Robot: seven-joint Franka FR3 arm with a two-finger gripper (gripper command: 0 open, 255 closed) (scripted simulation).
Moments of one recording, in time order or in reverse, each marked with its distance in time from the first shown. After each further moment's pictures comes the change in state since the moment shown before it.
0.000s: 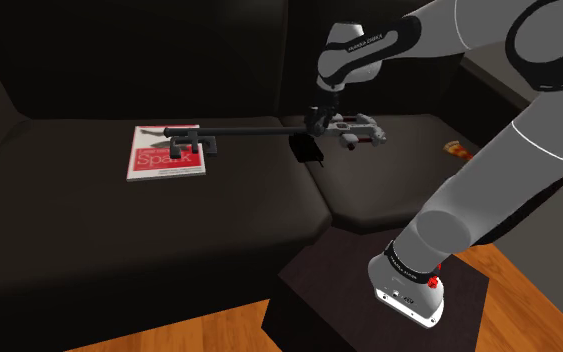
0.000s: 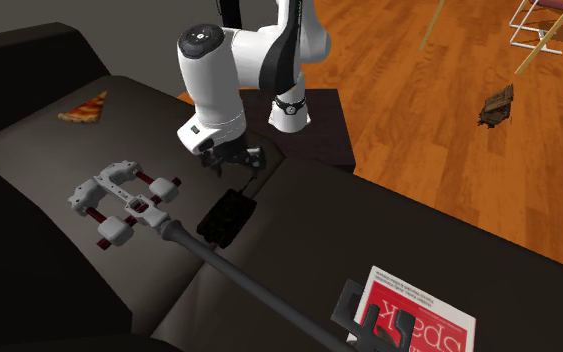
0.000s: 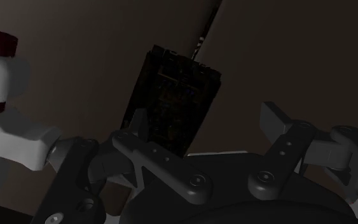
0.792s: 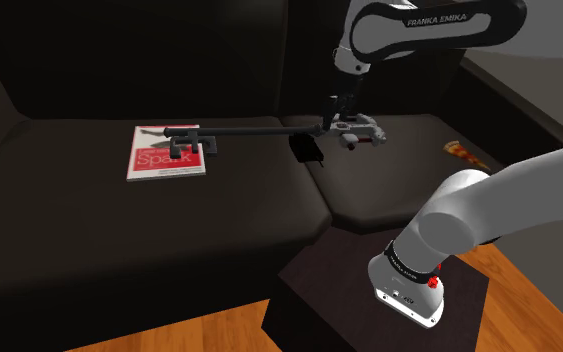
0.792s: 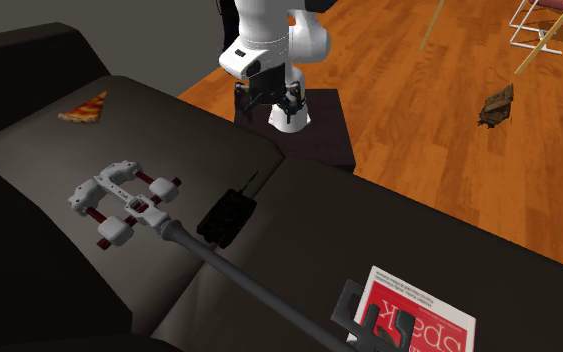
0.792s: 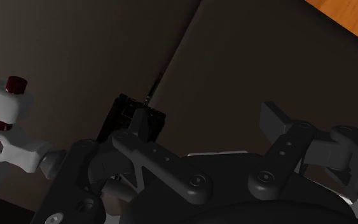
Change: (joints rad) arm 0.044 -0.423 0.109 -0.128 -0.039 -0.321 0.088
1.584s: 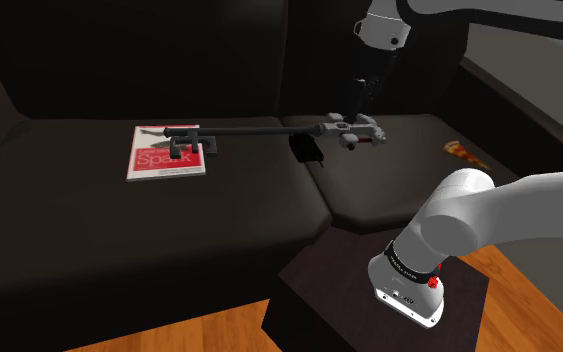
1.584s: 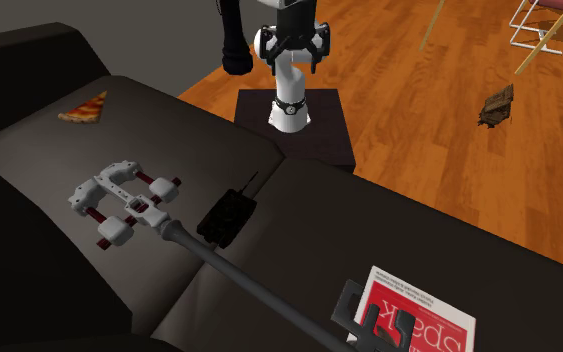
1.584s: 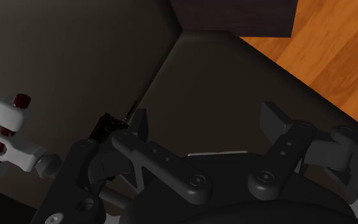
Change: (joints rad) arm 0.051 -0.251 0.089 0.047 0.040 -0.322 0.041
